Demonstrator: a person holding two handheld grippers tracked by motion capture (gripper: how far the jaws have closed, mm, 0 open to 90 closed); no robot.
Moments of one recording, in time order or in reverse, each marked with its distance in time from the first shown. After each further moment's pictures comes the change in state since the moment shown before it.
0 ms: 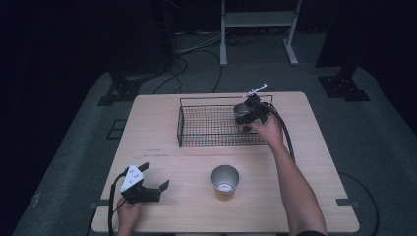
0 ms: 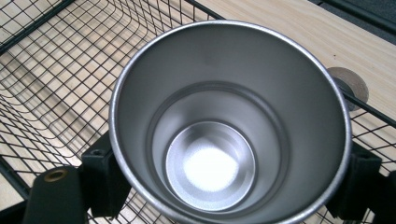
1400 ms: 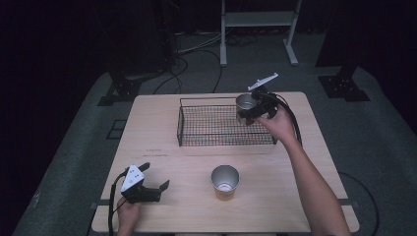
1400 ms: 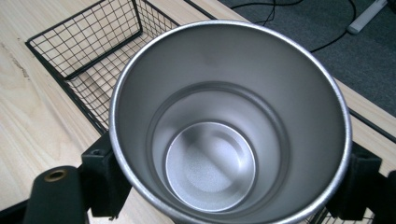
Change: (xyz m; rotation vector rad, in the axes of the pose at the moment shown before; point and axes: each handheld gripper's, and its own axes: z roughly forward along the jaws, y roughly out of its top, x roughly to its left) left arm 0.000 0.000 0.000 0.010 0.003 0.004; right arm 0.012 0.013 -0.072 -0.106 0.054 -0.102
